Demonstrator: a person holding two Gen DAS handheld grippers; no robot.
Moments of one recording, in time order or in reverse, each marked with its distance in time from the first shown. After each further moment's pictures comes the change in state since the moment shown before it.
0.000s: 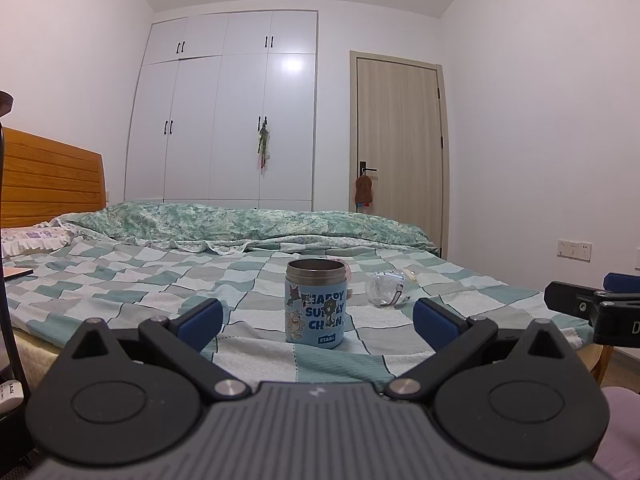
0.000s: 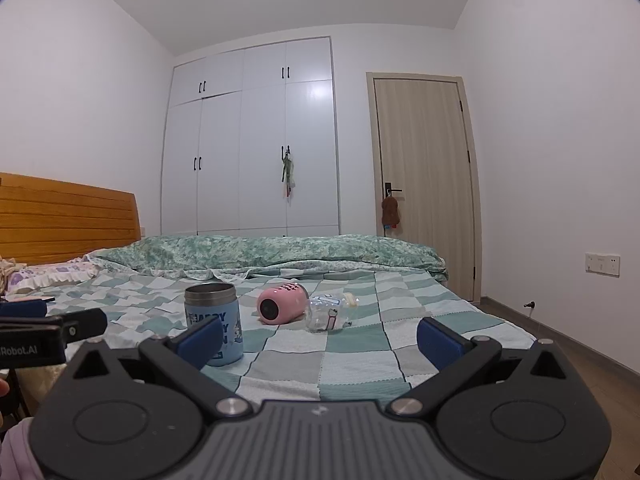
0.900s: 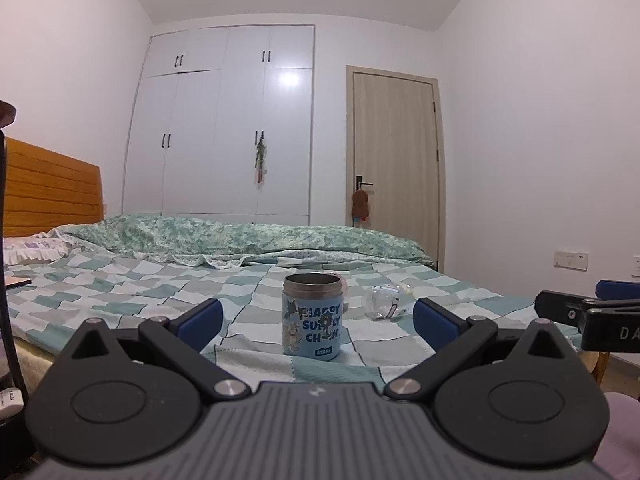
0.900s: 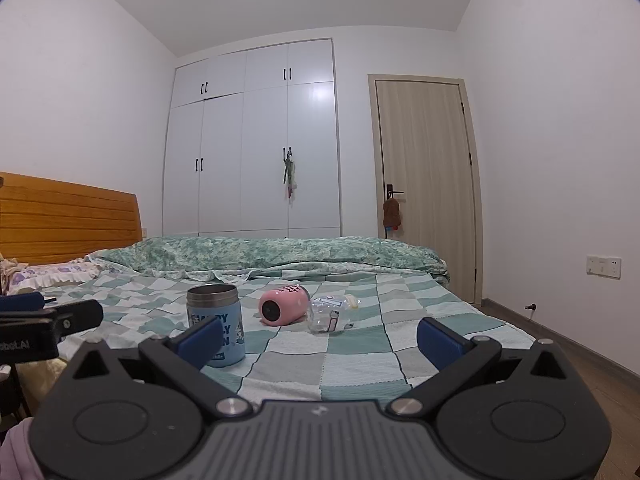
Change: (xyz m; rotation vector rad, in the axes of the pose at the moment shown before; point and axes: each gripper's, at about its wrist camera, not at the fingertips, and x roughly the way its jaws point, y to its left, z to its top) left arm -0.012 0.001 -0.002 0.003 -0.051 -0.022; right arm -0.001 0.000 0.001 -0.004 -0.005 0.005
